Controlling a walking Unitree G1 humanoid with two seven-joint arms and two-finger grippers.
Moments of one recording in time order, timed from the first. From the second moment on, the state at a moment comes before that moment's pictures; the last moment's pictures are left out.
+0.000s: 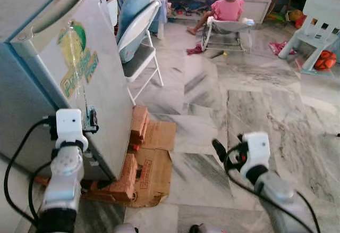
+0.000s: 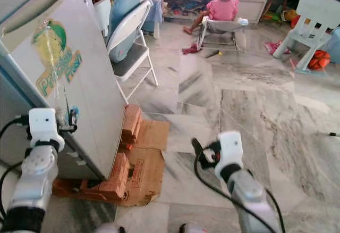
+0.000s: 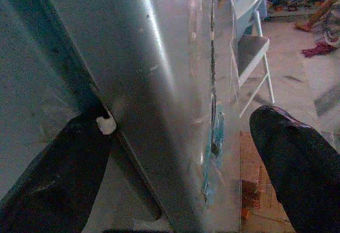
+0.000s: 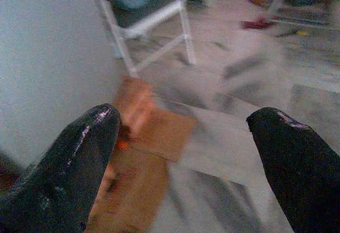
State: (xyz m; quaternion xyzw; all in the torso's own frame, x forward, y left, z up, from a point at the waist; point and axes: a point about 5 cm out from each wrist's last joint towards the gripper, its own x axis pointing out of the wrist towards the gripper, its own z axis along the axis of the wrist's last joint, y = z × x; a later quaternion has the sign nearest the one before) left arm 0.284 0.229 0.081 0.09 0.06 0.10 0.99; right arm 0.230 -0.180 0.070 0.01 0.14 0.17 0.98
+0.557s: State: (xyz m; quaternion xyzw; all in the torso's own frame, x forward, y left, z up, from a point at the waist) left arm 0.324 0.175 0.097 0.05 0.08 -0.19 0.98; right arm 0.221 -0.196 0.072 0.02 0.14 0.12 0.98
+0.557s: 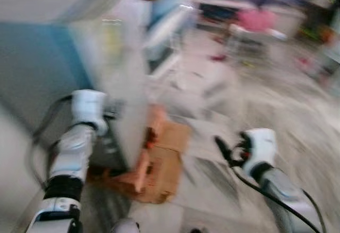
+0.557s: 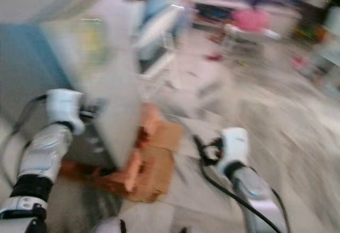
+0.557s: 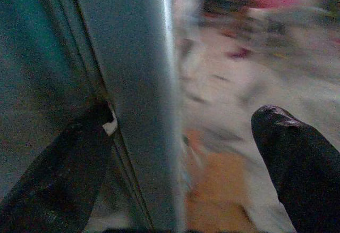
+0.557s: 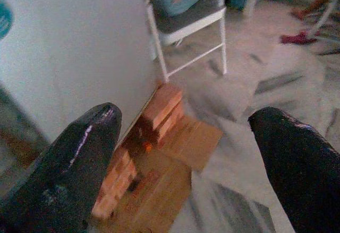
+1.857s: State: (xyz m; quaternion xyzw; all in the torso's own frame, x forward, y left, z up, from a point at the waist) left arm 0.257 0.211 0.065 -0.01 0.15 -0.15 0.98; right arm 0.234 -0.191 0.069 -0.01 0.12 0.09 0.99
